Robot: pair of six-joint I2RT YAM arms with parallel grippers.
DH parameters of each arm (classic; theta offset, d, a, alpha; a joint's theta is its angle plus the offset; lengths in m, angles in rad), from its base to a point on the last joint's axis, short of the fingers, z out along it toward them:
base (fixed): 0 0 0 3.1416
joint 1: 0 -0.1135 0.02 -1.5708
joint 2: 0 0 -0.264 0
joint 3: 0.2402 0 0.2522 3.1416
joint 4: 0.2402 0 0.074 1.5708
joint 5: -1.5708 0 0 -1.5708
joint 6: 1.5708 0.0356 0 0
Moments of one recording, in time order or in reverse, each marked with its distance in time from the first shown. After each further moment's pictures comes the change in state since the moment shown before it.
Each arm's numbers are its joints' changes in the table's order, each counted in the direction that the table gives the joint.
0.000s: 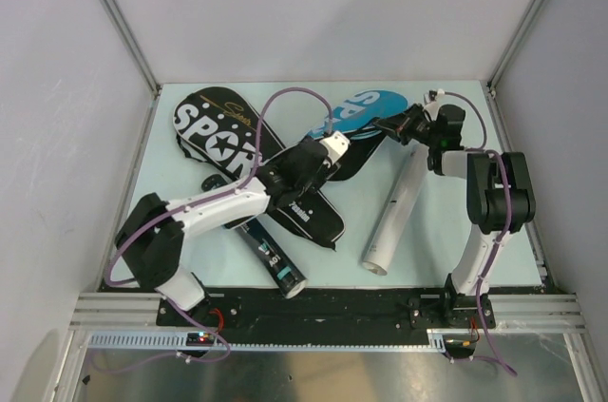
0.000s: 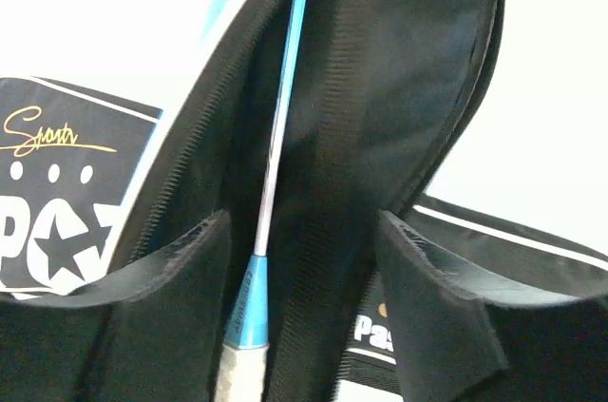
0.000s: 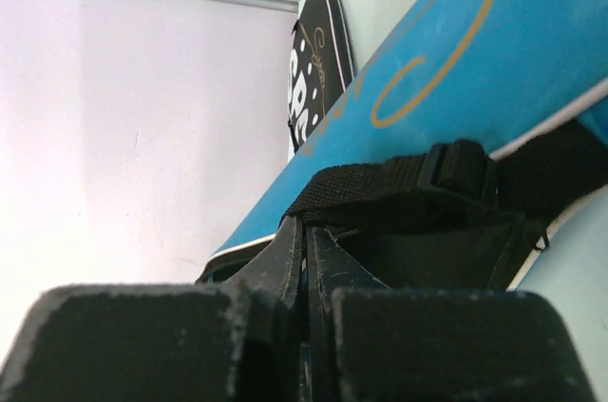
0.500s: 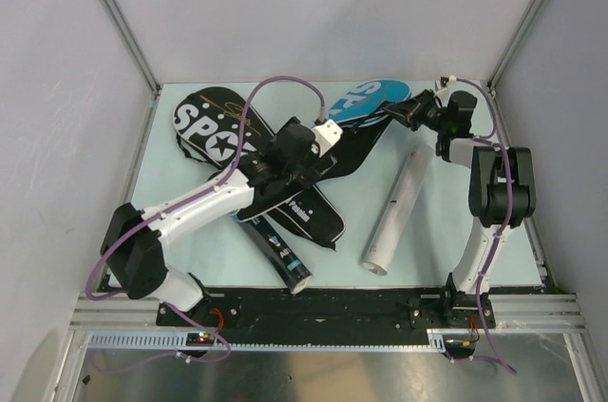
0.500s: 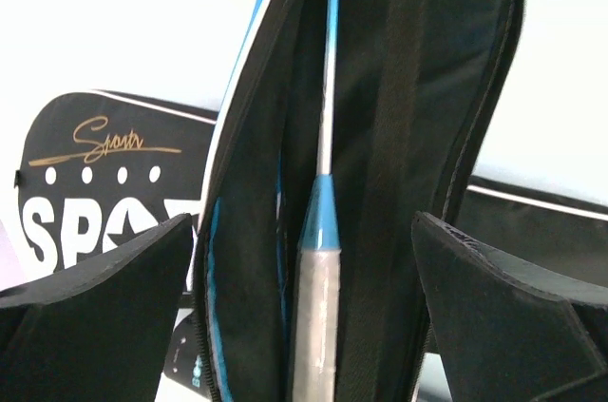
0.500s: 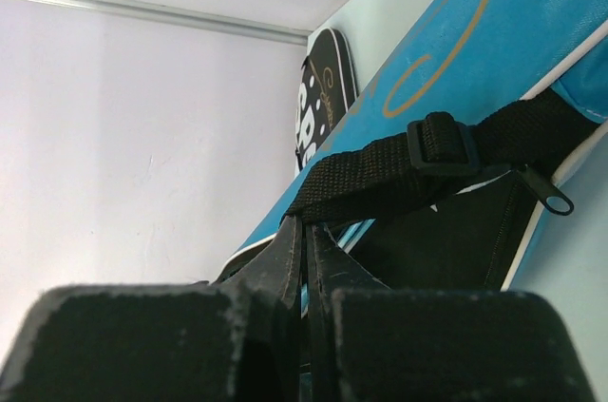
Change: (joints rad) left arm -0.041 0.104 0.092 0.153 -0.048 0.104; right arm 0.072 -0.064 0.149 0.043 0.048 0.016
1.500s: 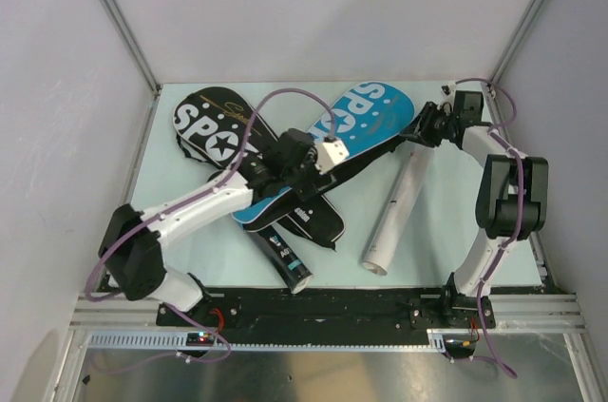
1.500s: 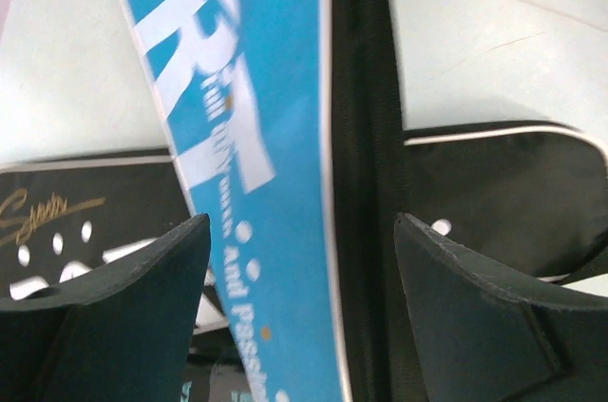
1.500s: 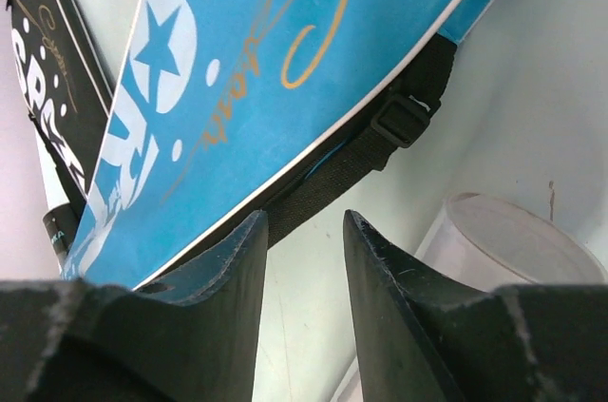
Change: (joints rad) left arm -0.046 0.037 -0.050 0.078 -0.282 0.121; right arm 0.047 0.097 0.126 0.870 -0.261 -0.752
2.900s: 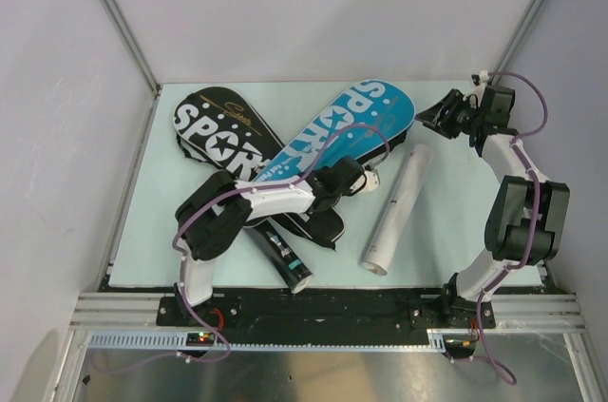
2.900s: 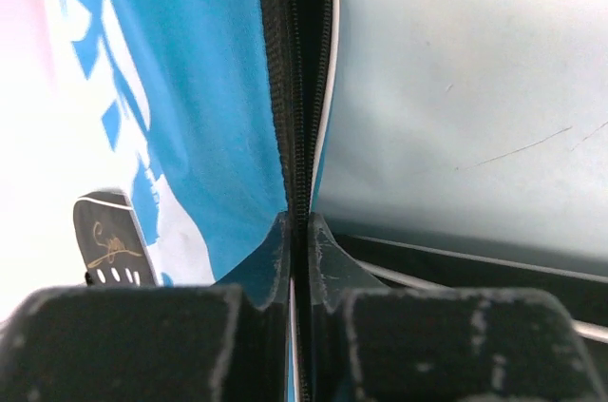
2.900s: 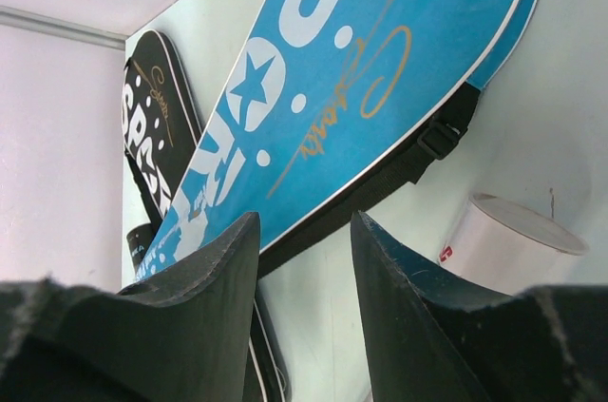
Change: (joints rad) left arm 0.169 -0.512 0.124 -0.232 0.382 0.213; right arm 0.095 0.203 -0.080 -0.108 0.097 0.115
